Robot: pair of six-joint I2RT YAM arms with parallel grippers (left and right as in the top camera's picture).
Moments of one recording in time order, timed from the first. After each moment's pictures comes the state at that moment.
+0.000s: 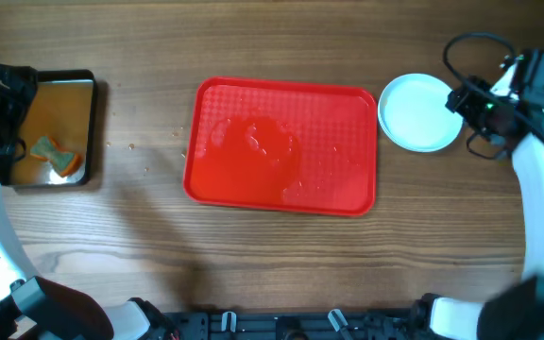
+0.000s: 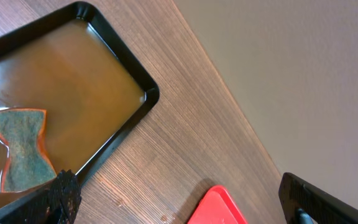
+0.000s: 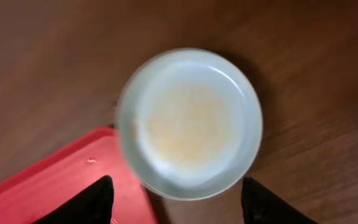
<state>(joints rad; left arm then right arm) 0.63 1.51 1.35 -0.61 0.47 -0.52 -0.25 1.45 1.24 -0.72 -0.16 0.39</state>
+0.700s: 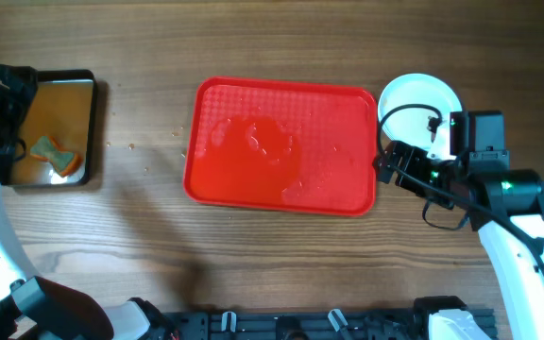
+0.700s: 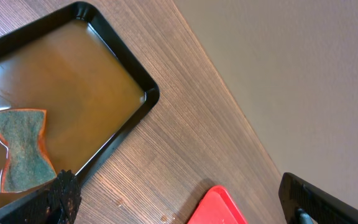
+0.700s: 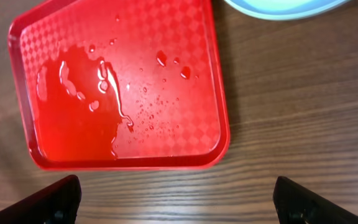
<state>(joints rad) 0.63 1.51 1.35 -0.61 0.47 -0.52 0.05 1.13 1.02 -1.00 -0.26 0.43</state>
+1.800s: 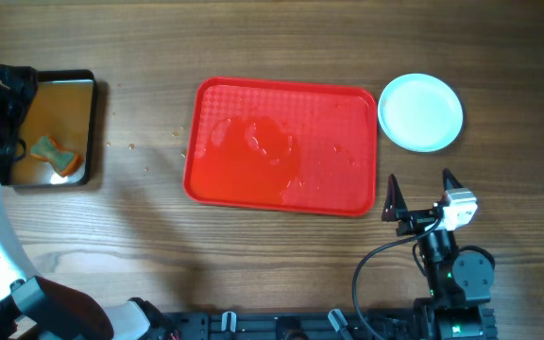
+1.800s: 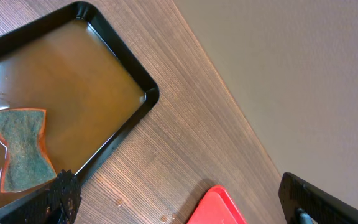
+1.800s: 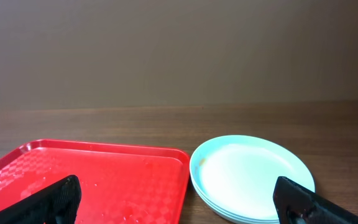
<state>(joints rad) 0.63 1.51 1.35 -0.61 0.47 -0.52 0.05 0.02 0.01 0.00 -0.07 0.08</state>
